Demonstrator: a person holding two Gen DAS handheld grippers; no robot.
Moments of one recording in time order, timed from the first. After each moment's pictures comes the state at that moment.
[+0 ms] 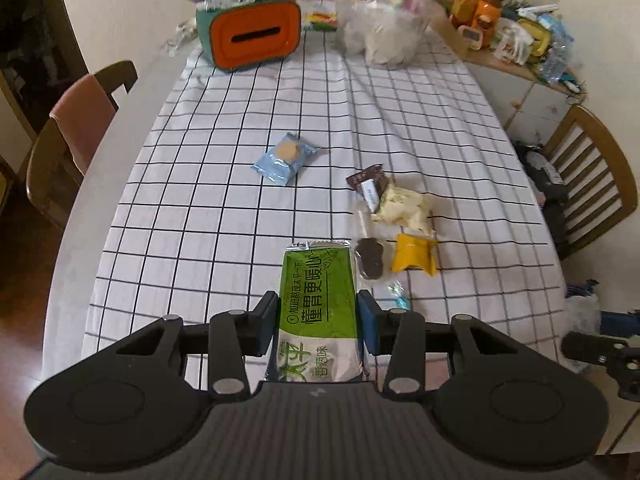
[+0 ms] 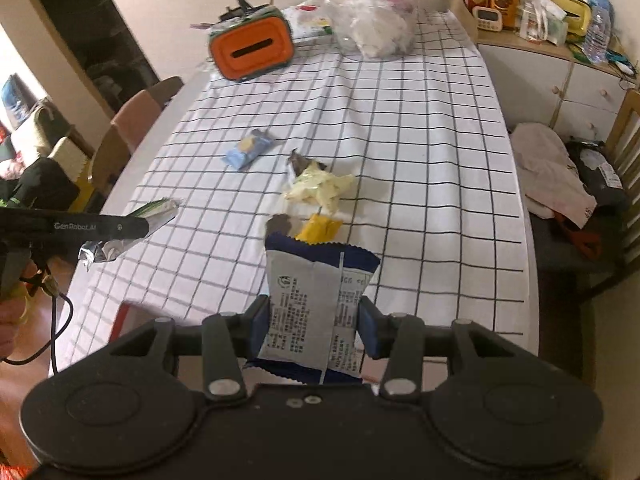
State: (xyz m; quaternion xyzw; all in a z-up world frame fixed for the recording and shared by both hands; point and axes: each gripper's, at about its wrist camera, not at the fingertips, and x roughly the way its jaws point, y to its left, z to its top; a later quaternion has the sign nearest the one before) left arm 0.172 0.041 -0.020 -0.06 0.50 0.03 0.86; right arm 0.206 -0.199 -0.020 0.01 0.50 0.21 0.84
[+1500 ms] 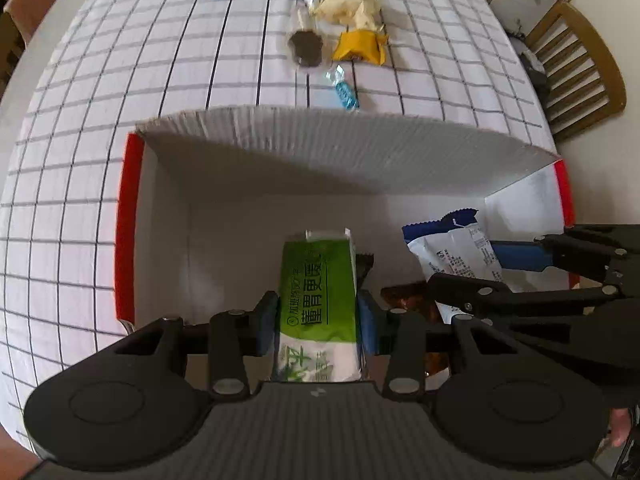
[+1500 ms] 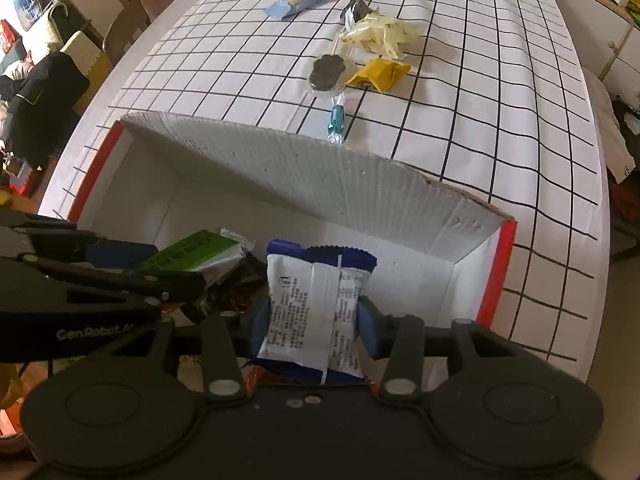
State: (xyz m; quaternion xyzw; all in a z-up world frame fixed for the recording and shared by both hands) left arm 0.097 -0.023 -0.122 -0.09 0.64 -0.01 0.77; right arm 0.146 -0.152 -0.118 -0.08 0.59 0.24 0.76
